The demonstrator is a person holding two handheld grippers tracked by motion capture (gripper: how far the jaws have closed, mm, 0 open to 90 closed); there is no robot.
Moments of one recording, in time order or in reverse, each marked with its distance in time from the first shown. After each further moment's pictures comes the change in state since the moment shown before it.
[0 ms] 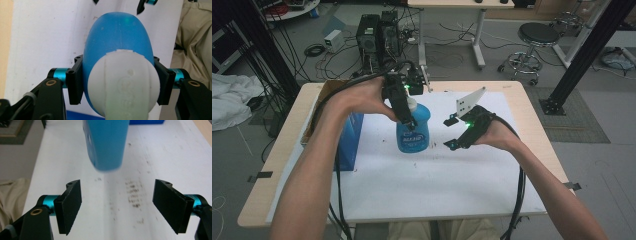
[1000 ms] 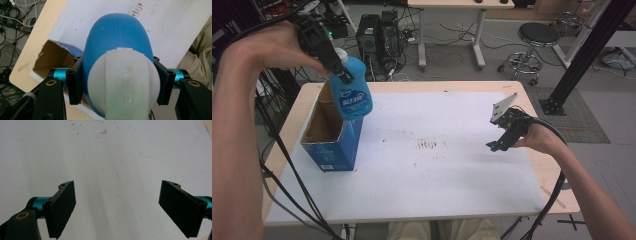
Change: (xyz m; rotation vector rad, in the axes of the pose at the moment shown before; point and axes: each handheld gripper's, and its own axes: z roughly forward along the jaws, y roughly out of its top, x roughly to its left) left arm 0.053 -0.095 -0.126 0.018 0.141 -0.339; right arm 0.001 -0.070 -0.065 0.332 -0.252 0.124
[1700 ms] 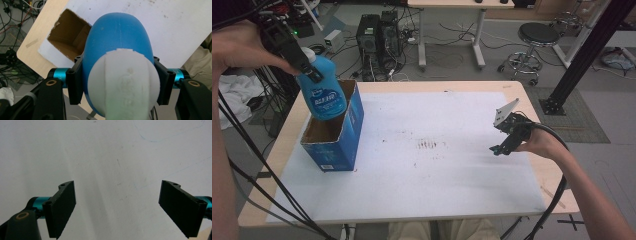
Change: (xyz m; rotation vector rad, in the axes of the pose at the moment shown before) left arm 0.033 -0.047 -0.007 0.045 0.035 -0.085; right arm 0.002 -0.018 0.010 0.036 -0.008 0.036
